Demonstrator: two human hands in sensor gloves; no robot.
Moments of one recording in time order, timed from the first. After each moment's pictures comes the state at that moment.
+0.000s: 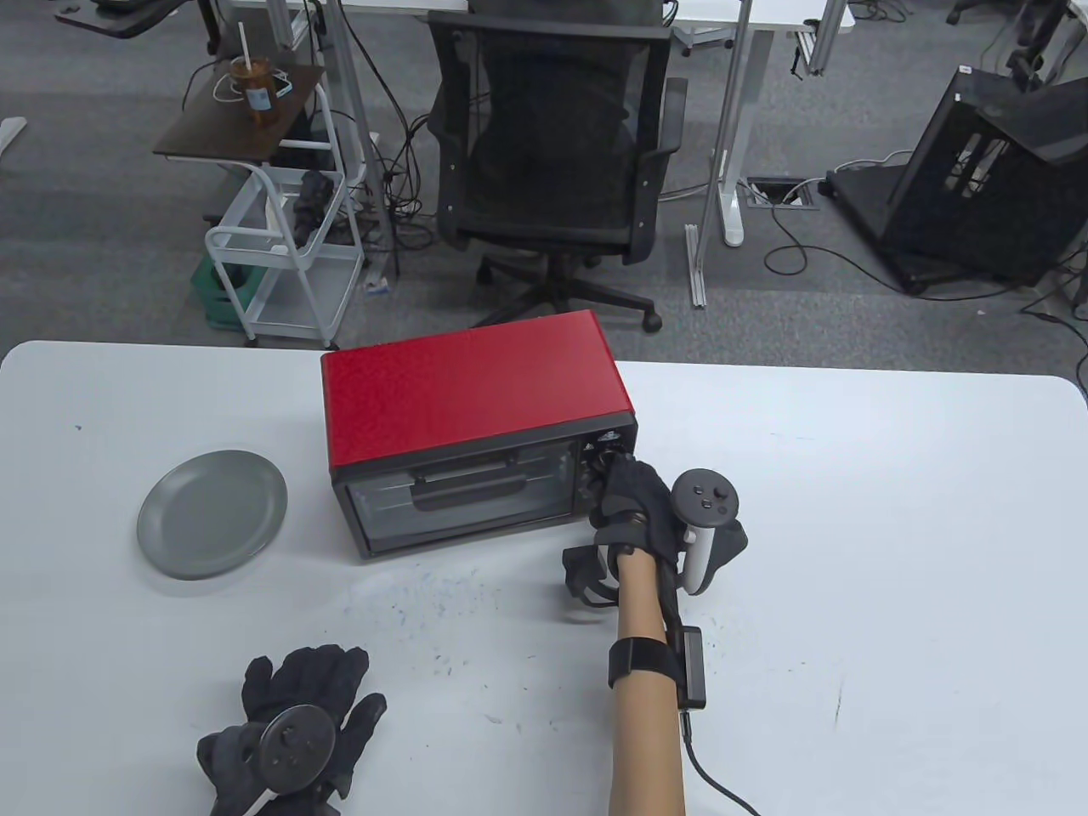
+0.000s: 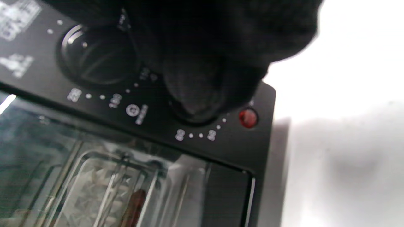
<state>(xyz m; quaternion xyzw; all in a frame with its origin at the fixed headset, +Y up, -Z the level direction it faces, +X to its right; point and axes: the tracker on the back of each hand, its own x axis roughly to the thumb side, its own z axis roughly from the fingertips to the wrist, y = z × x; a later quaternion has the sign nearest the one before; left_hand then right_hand) -0.266 -0.750 -0.211 0.09 -0.04 0.12 0.99 0.121 -0.743 -0.428 -0.22 -0.04 0.80 0.56</state>
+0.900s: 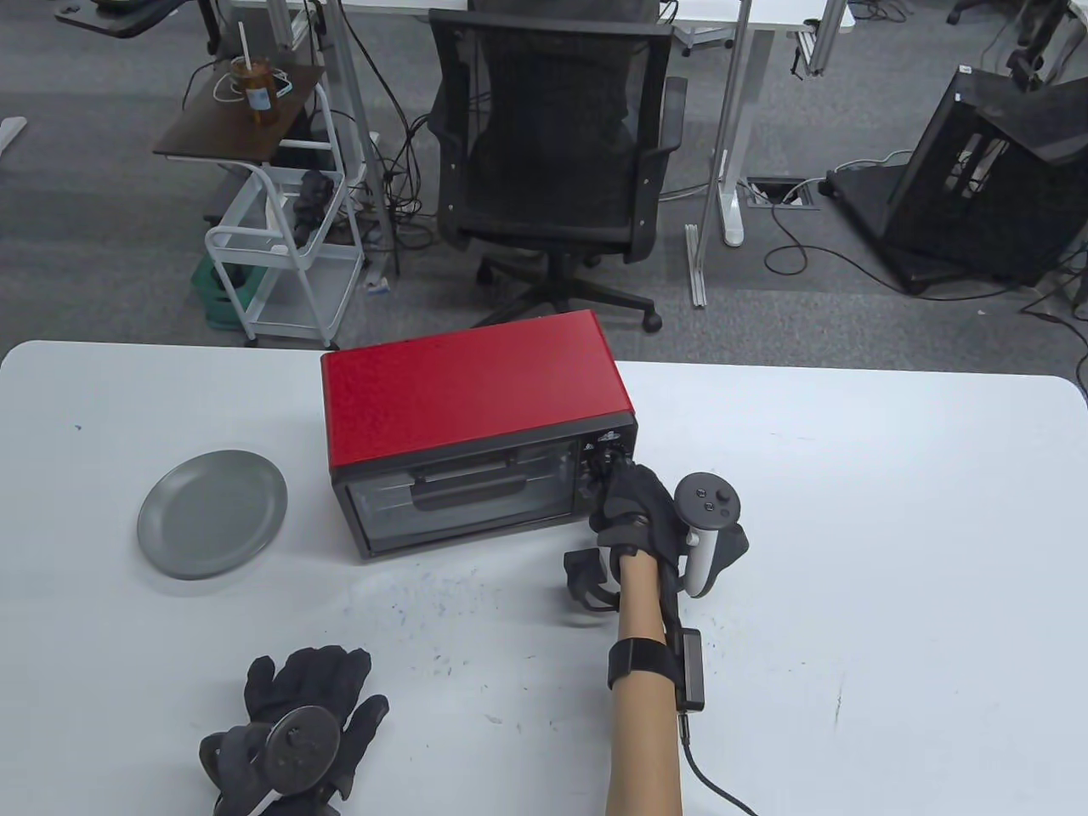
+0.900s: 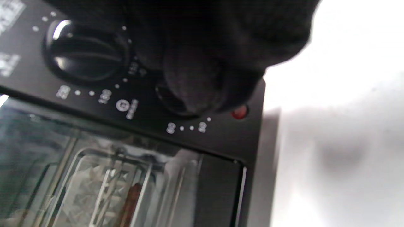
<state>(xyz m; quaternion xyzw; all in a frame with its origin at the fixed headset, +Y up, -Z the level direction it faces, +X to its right) -0.263 -0.750 -0.211 0.09 -0.04 0.11 0.99 0.122 -0.749 -0.426 -0.22 -0.03 0.79 0.57</state>
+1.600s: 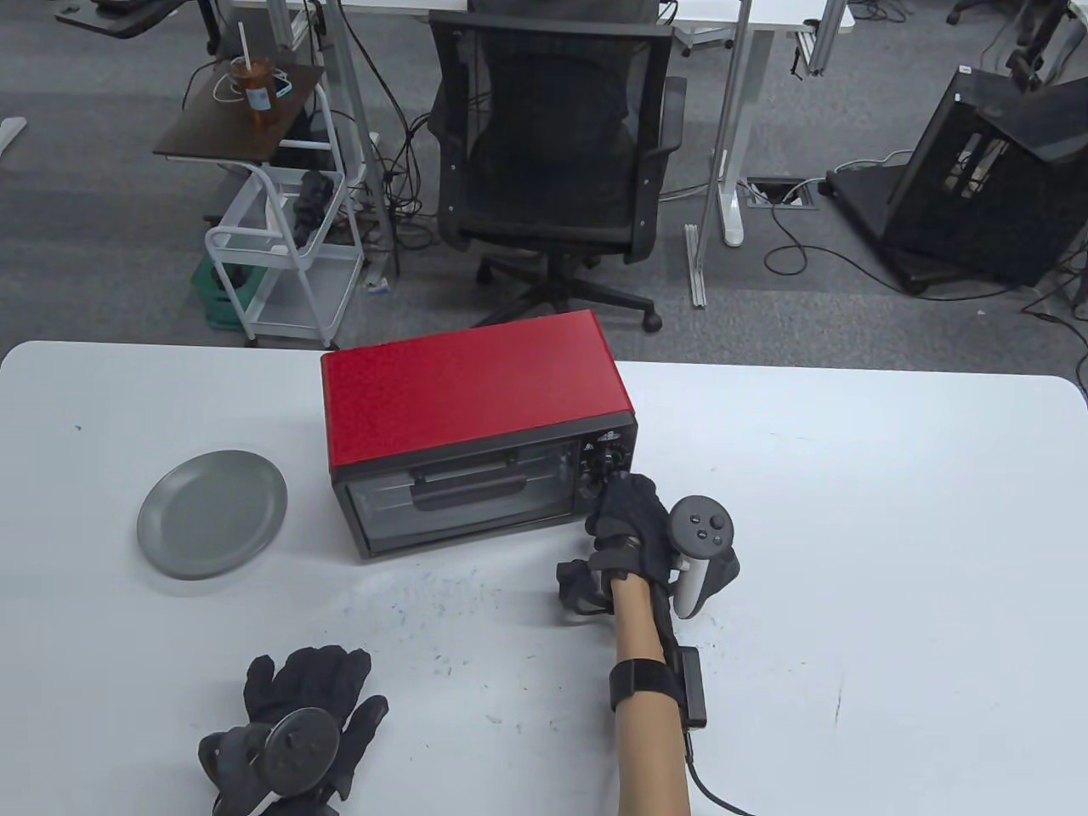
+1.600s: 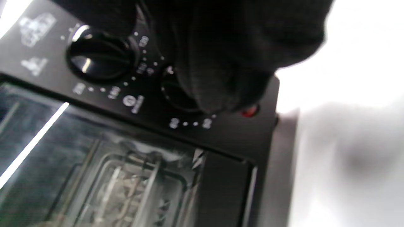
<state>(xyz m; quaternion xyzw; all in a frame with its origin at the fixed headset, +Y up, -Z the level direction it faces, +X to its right) -0.262 -0.750 -0.211 0.09 -0.05 0.11 0.99 0.114 -0.762 -0.415 -0.17 -0.12 0.81 0.55</state>
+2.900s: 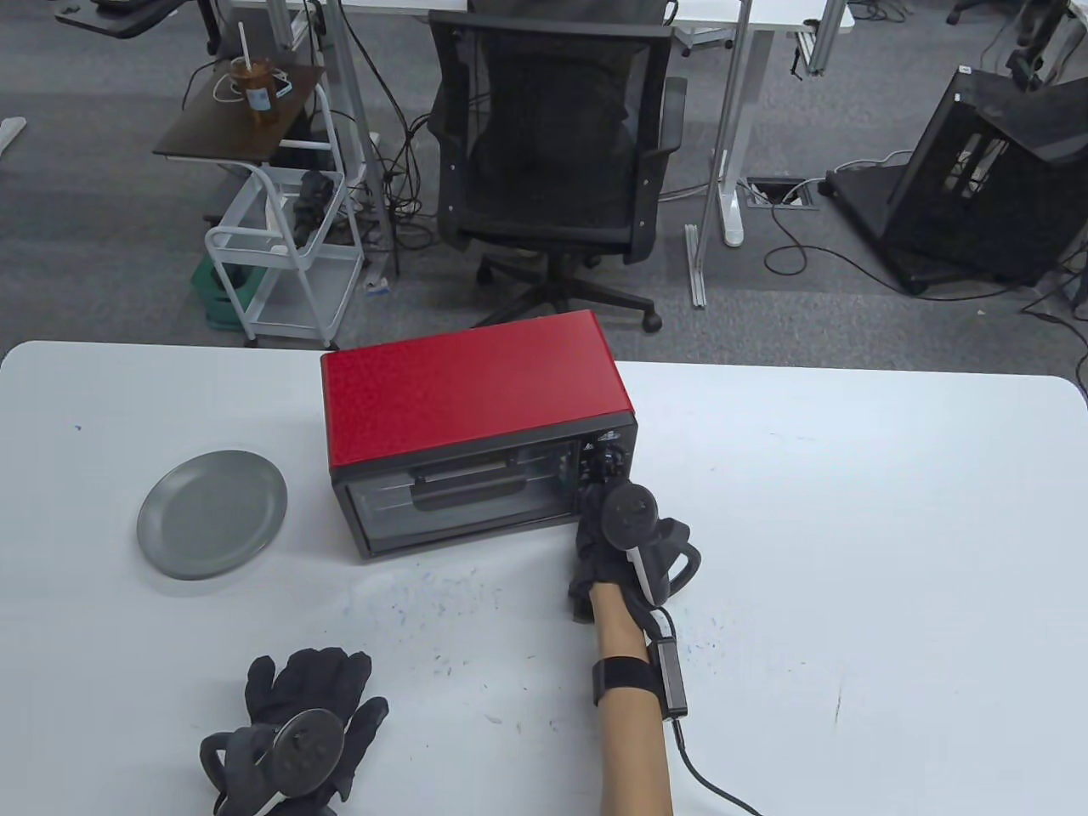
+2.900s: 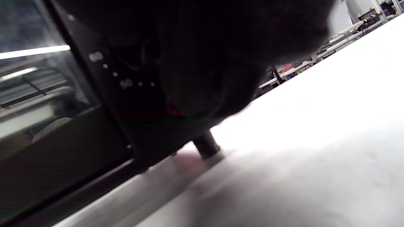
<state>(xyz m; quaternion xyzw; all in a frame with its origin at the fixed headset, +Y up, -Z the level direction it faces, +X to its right) -0.260 -0.751 -0.211 0.09 -0.05 0.08 0.99 0.087 -0.757 -0.425 -0.14 -0.17 0.94 0.27</state>
